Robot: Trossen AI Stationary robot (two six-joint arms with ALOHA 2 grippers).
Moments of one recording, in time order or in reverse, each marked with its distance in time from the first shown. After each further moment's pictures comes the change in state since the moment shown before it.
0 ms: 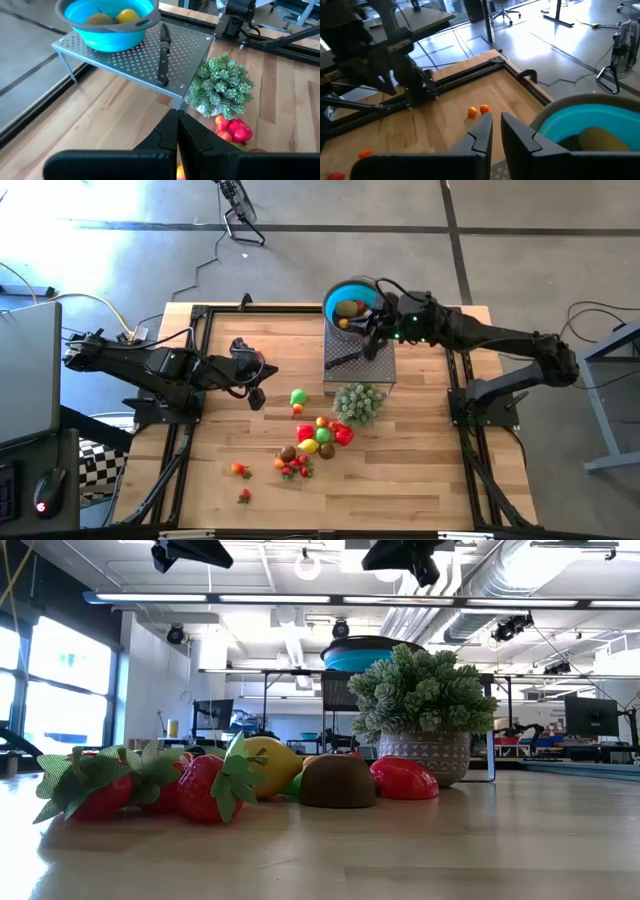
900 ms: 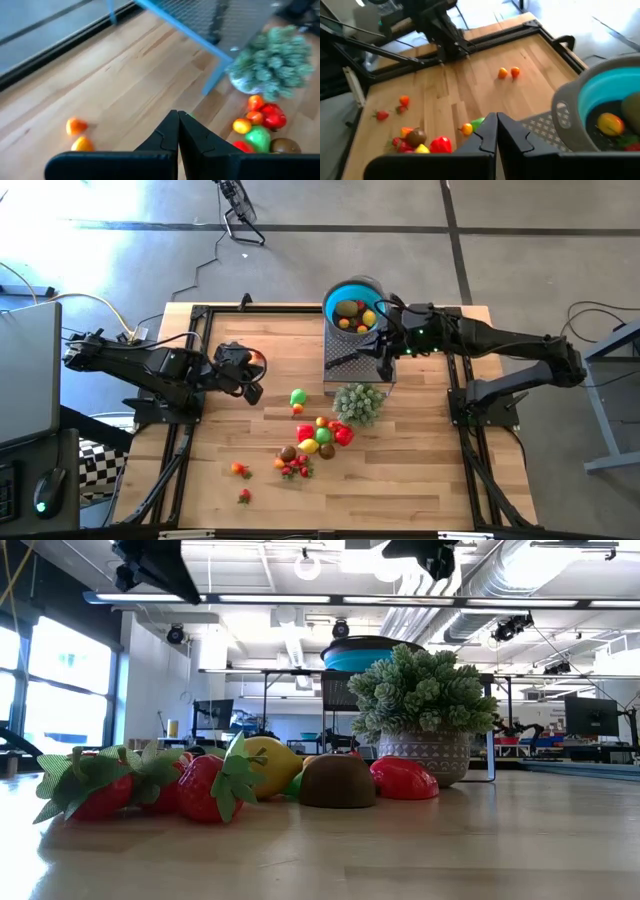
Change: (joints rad) left arm 0.000 0.000 0.000 -0.306 -0.067 -0.382; right arm 0.083 -0.067 0.000 -0.221 -0.092 -0.018
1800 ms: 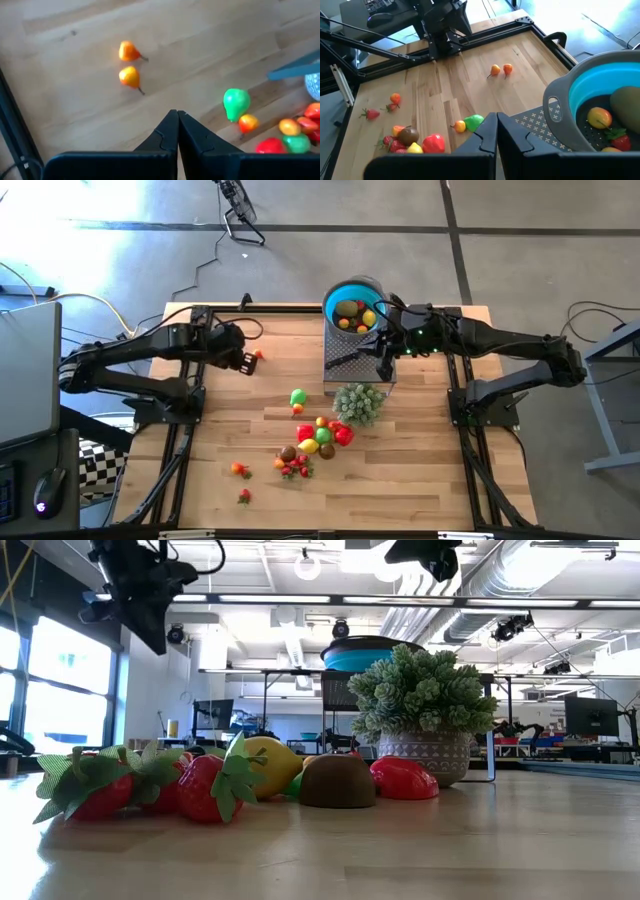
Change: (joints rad) left arm 0.471 0.000 0.000 -0.249 0.393 -0.123; right arm 0.005 0.000 0.000 -0.015 0.029 0.000
